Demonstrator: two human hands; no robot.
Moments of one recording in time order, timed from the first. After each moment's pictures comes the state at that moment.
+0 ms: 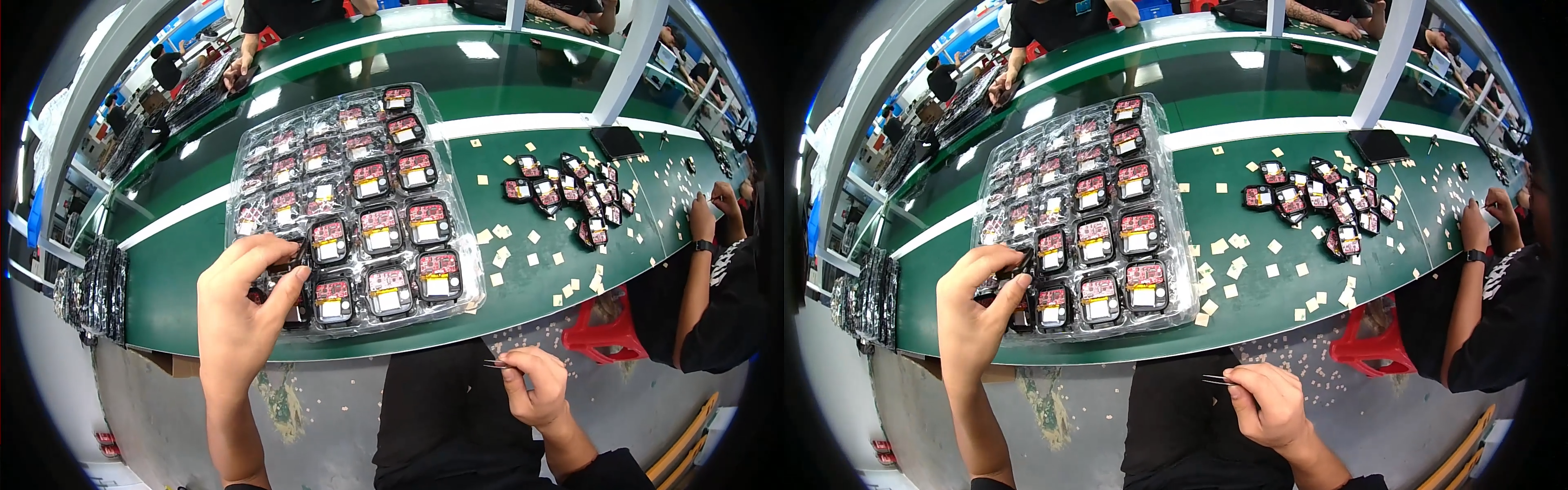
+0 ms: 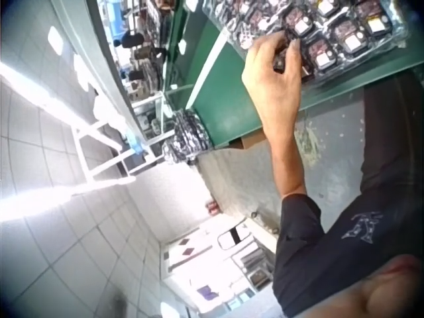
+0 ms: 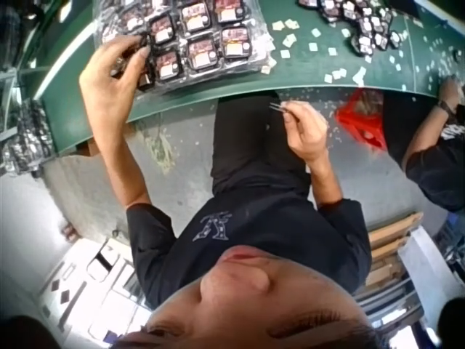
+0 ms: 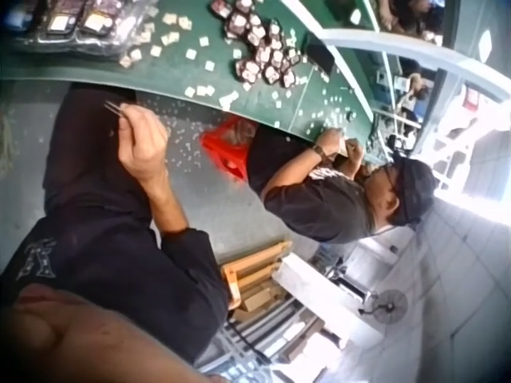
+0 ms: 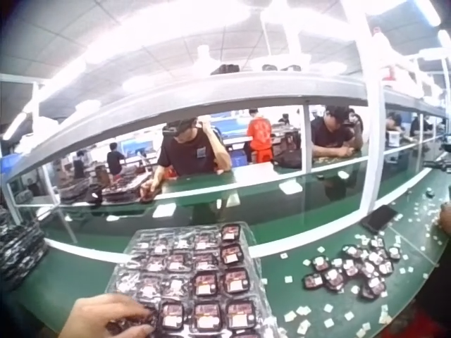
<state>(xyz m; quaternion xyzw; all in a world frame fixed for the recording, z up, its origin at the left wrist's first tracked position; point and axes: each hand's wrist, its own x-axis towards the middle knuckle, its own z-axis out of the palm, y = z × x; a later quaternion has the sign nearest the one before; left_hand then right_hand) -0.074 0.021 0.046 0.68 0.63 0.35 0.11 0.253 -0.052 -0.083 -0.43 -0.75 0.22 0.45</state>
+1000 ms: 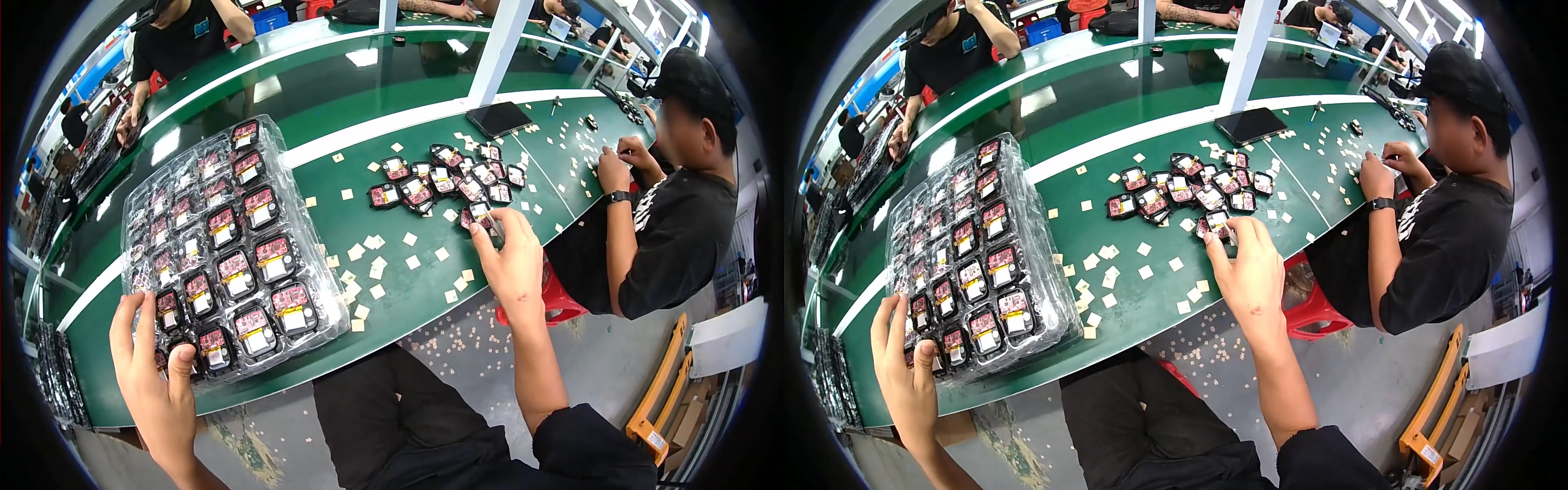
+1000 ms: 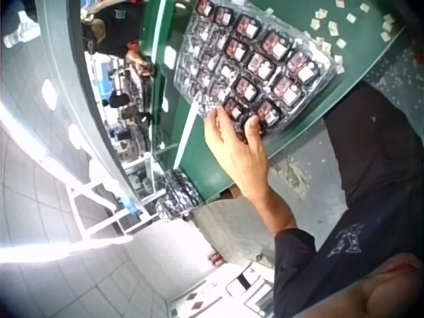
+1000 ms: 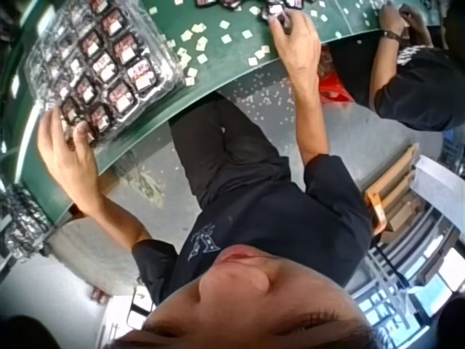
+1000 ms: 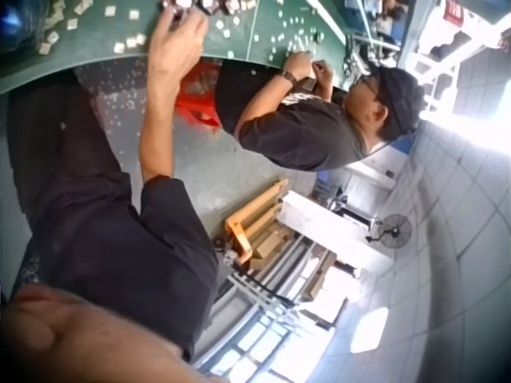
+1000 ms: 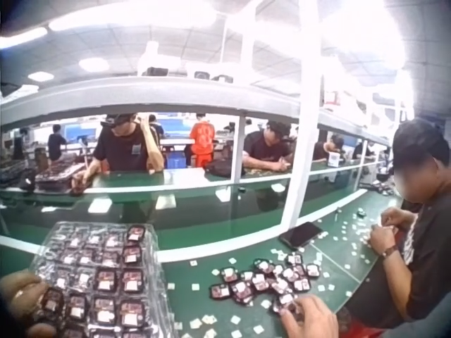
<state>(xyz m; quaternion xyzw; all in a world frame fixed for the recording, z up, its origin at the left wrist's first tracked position) -0.069 0.002 0.035 0.72 0.65 0.22 -0.06 0.338 0.052 -0.067 -0.72 -0.57 -0.02 0.40</state>
